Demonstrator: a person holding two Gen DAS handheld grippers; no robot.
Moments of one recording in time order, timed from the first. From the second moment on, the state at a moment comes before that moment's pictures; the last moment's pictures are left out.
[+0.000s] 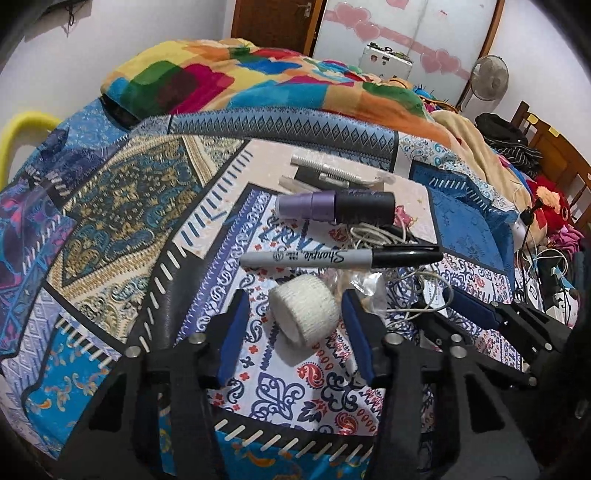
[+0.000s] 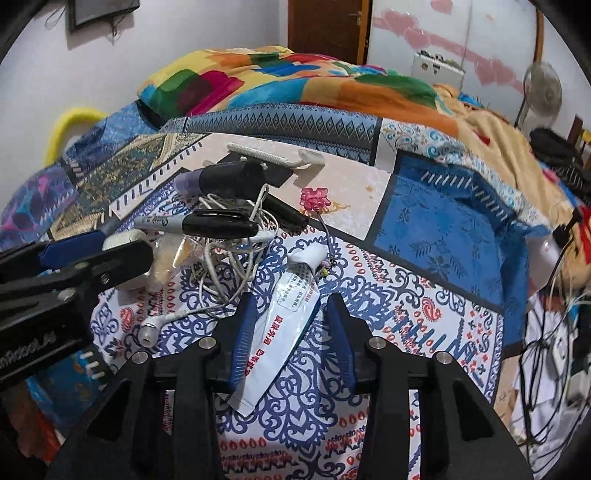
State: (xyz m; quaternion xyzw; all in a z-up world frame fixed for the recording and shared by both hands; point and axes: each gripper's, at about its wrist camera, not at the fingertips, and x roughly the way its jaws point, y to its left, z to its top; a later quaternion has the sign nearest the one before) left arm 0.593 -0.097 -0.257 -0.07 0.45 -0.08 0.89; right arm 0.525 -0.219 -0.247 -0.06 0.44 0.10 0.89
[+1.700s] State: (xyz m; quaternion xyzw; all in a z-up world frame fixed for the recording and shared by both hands) left arm 0.506 -0.082 -0.200 -0.06 0.42 -0.09 0.90; right arm 0.490 -0.272 -0.180 0.02 0.41 0.10 0.90
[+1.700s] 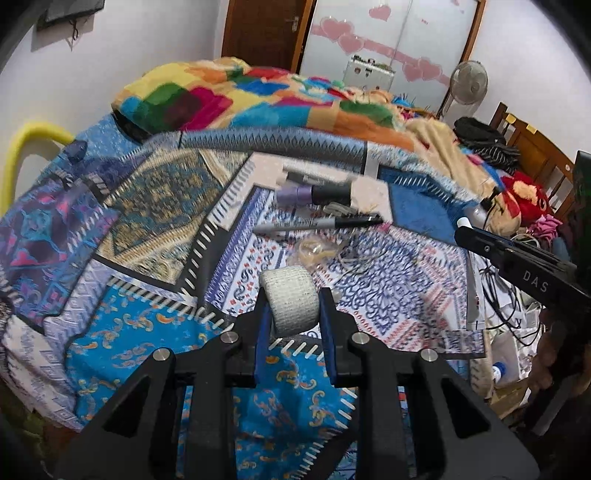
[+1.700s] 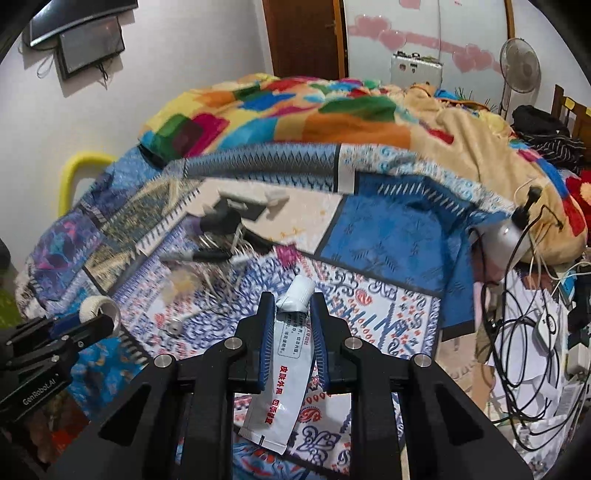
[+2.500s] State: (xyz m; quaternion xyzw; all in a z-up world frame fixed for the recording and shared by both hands) left arm 0.333 0.004 -0.069 -0.07 0.34 0.01 0.94; right arm 0.361 -0.178 -0.040 -0.01 0.32 0.22 0.92
